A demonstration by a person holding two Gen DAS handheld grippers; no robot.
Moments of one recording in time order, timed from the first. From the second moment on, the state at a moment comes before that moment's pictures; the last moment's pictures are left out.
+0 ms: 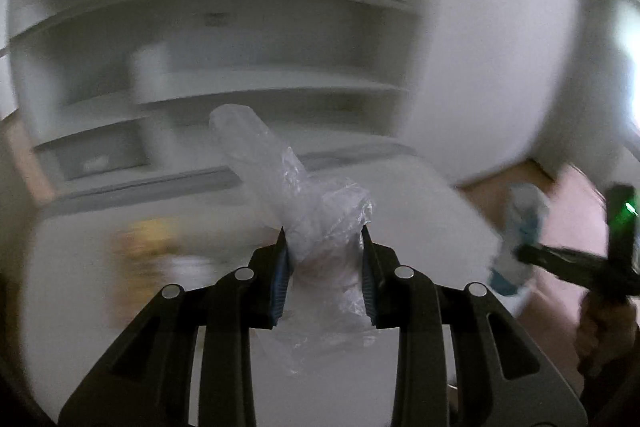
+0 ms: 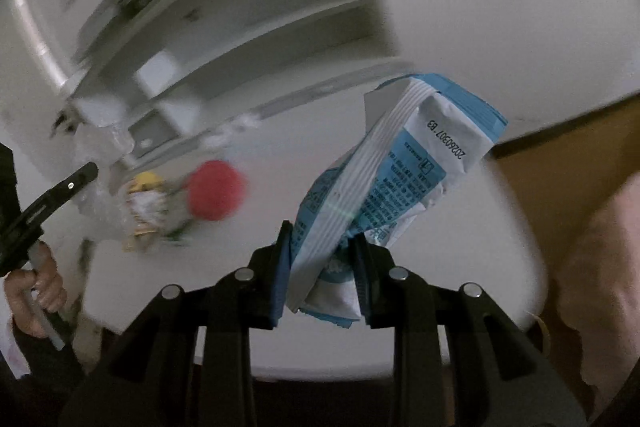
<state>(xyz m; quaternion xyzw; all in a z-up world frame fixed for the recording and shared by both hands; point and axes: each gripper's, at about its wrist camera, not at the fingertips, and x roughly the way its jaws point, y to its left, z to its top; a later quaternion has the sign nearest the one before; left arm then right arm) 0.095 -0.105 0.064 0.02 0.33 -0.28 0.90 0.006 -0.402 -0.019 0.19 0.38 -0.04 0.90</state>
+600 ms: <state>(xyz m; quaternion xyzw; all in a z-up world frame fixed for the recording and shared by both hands) -0.062 -0.490 -0.136 0.22 0.38 -0.59 0.68 -0.184 -0.602 -0.184 0.28 0.45 -0.28 0.80</state>
